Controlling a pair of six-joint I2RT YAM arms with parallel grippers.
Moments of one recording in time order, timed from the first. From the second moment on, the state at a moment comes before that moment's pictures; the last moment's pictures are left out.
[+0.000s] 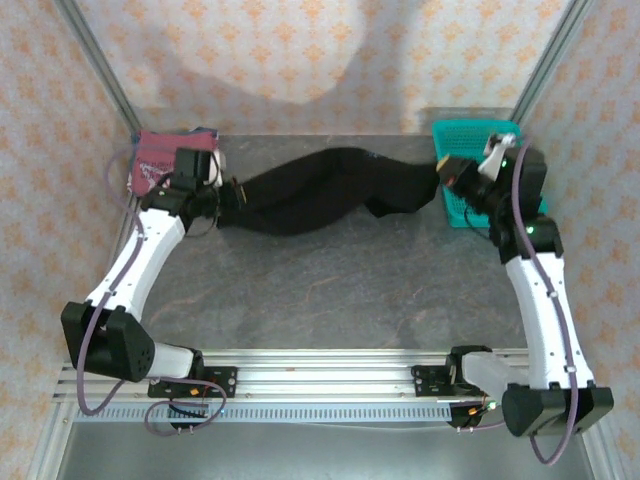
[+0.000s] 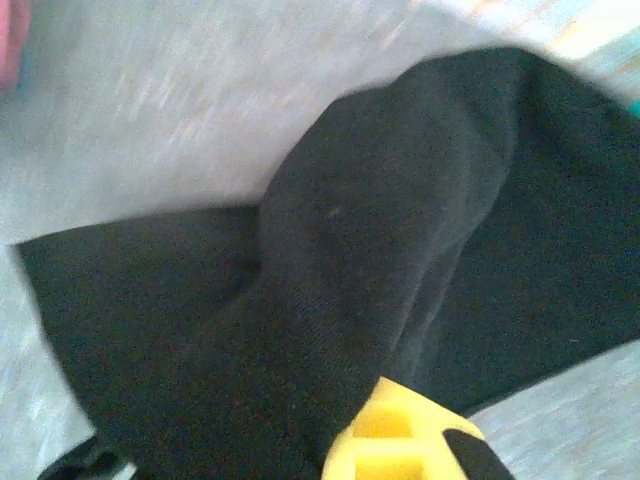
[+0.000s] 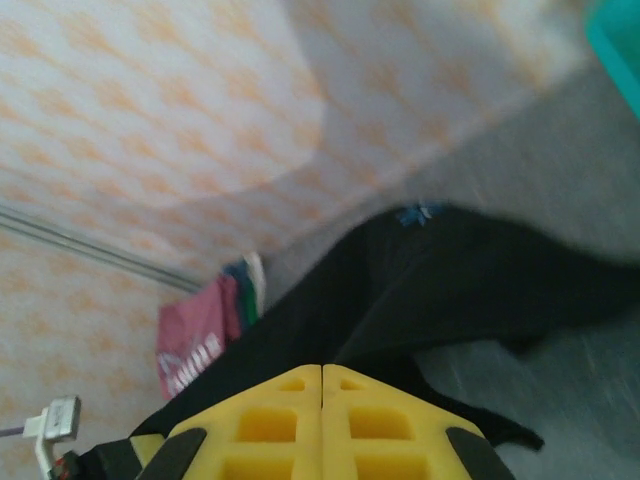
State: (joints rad) left arm -0.10 1.37 1.20 -0.72 0.19 -0.47; right arm 0.02 1.04 1.19 -0.56 -0.38 0.73
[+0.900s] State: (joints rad) left arm -0.31 1.10 0.81 -0.92 0.05 -0.74; right arm 0.02 1.24 1.02 -0.54 -0.41 0.76
